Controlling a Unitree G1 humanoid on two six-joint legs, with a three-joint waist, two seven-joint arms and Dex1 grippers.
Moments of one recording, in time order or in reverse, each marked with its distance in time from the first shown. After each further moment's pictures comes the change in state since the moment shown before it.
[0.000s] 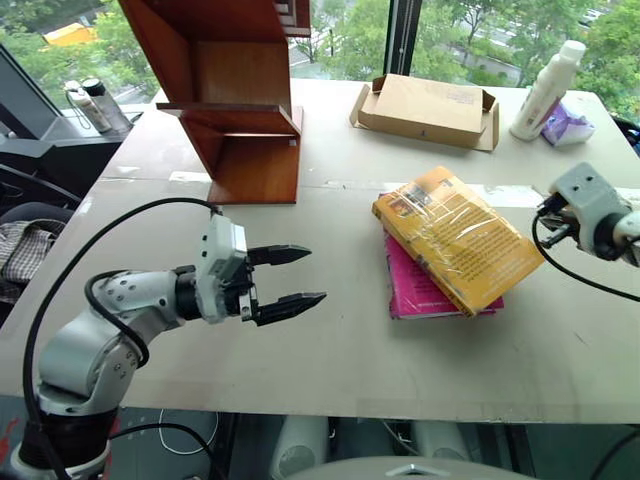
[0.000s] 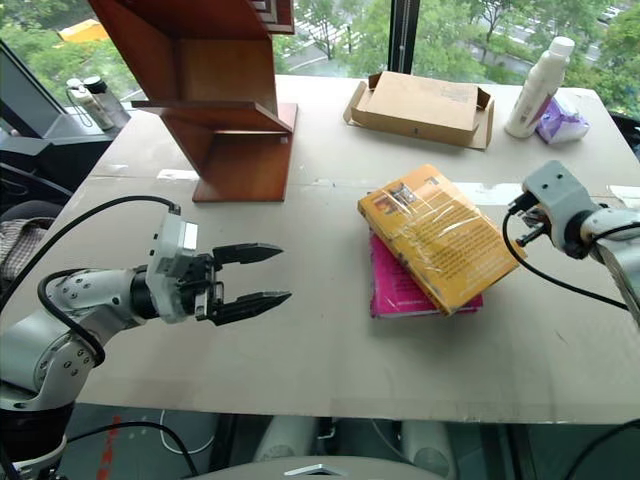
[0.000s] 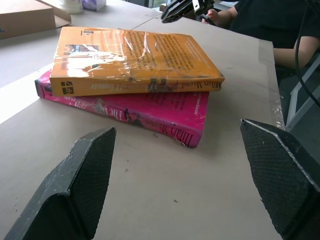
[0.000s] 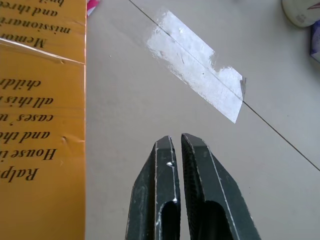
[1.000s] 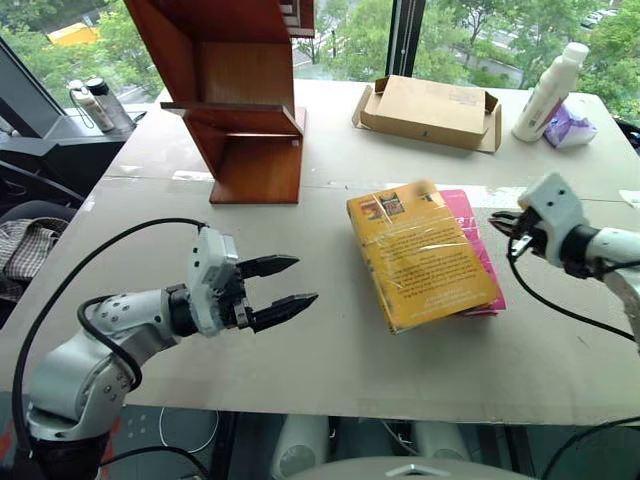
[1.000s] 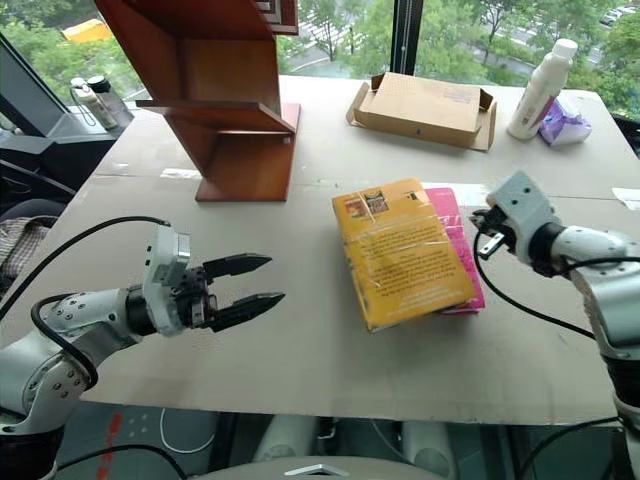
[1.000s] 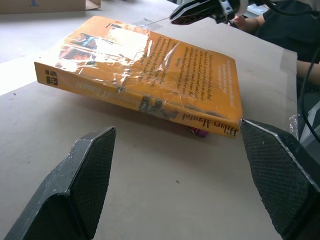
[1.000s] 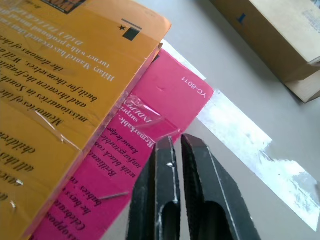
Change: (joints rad) left arm 0.096 -0.030 0.059 -0.005 -0.079 0.081 0.145; right arm 0.255 0.205 -0.290 -0.228 0.001 -0.242 0.165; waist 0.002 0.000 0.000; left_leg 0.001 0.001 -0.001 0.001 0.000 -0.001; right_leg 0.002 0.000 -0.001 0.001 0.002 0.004
